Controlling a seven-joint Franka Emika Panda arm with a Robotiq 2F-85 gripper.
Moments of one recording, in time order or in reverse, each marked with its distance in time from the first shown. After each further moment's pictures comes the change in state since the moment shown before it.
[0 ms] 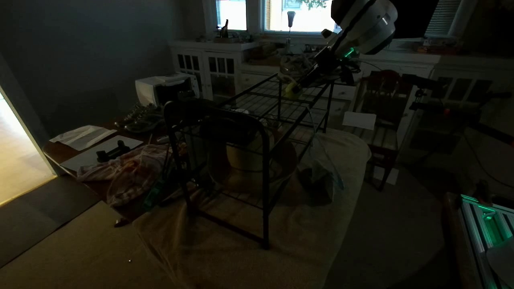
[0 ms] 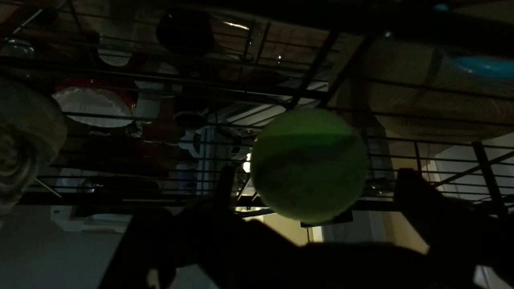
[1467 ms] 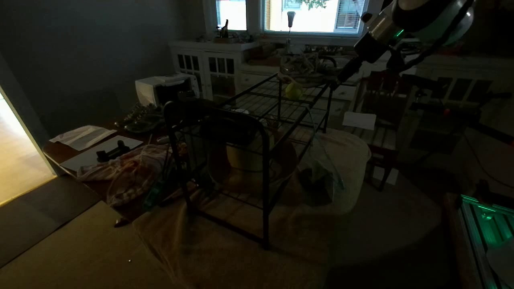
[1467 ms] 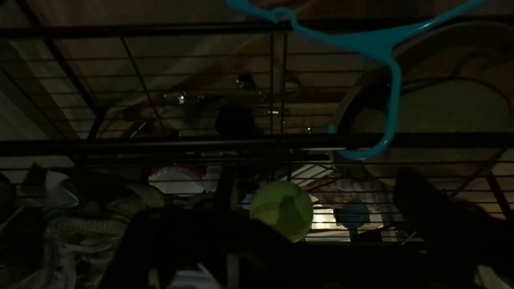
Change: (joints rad) arm -0.163 -0.461 0.149 -0.431 -0.802 0.128 0.829
